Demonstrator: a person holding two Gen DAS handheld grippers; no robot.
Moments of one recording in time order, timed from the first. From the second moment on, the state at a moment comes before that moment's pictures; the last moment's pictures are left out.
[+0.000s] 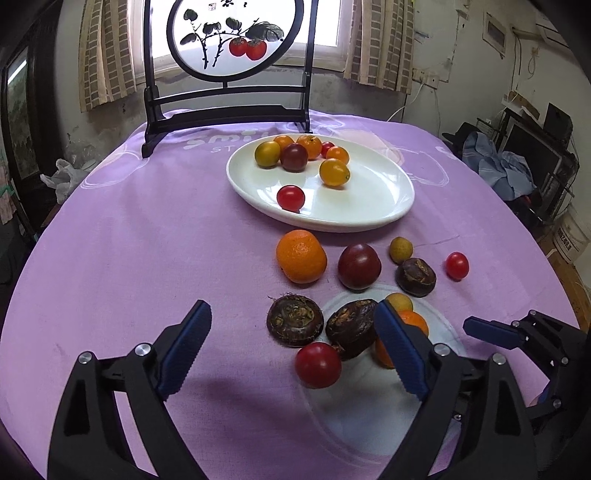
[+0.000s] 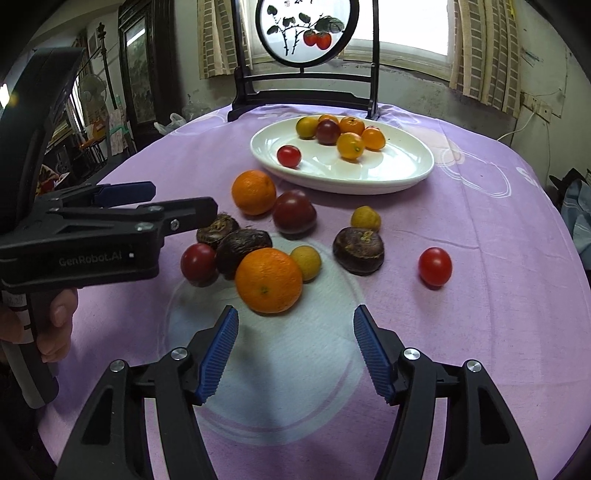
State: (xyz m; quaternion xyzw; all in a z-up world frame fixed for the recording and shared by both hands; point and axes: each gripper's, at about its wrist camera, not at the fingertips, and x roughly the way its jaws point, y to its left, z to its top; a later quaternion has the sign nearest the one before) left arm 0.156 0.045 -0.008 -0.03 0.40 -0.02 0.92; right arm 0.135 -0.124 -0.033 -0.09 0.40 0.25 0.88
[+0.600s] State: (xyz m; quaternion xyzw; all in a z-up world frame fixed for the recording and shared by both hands) left arm 0.158 0.066 -0.019 -0.08 0.41 -0.03 0.91; right arm 0.157 -0.090 -0.052 -0.12 0.41 0.25 0.87
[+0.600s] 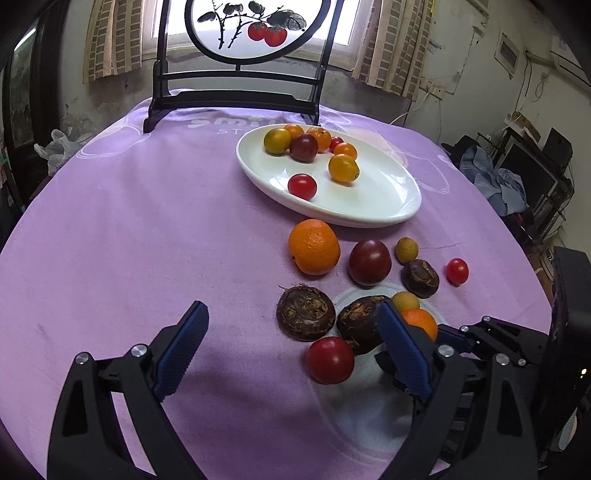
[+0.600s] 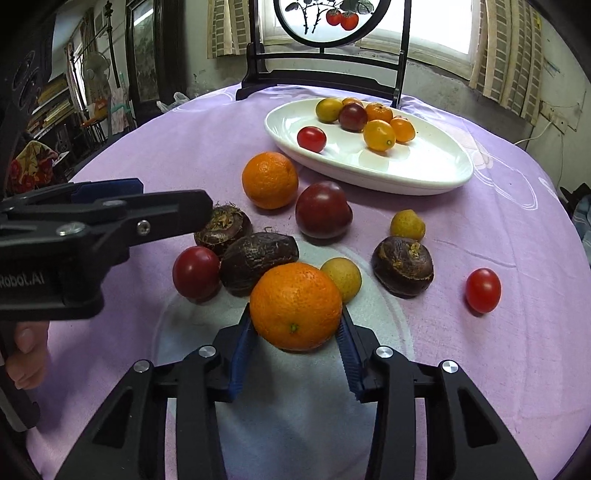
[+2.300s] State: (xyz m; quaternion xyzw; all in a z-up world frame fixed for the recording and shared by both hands) left arm 0.151 0.025 -0.010 0.00 0.42 -0.08 0.90; right arm 0.148 -0.146 0.000 -0.05 0.35 0.23 0.91
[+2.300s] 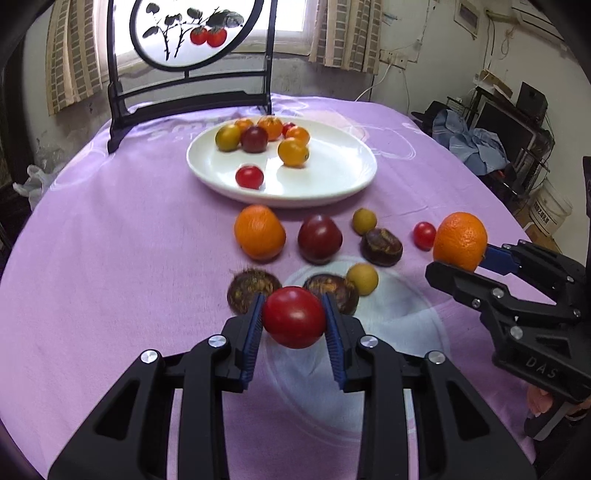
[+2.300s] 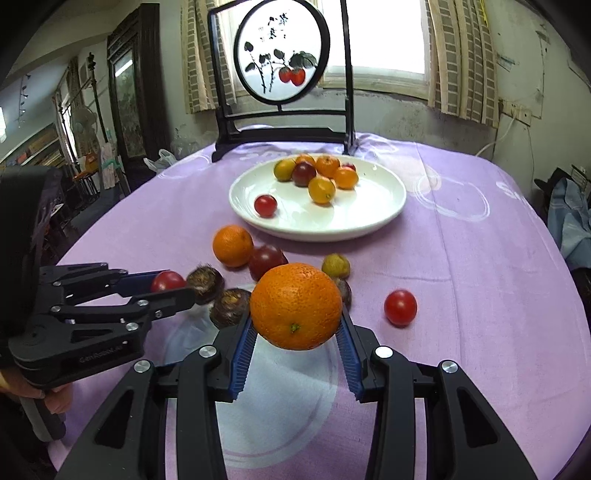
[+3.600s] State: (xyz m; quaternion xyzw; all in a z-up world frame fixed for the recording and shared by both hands) left arm 0.284 0.050 0.003 -0.04 0.41 0.00 0.91; right arm 0.260 -0.141 0.000 -0.04 0.37 0.20 0.90
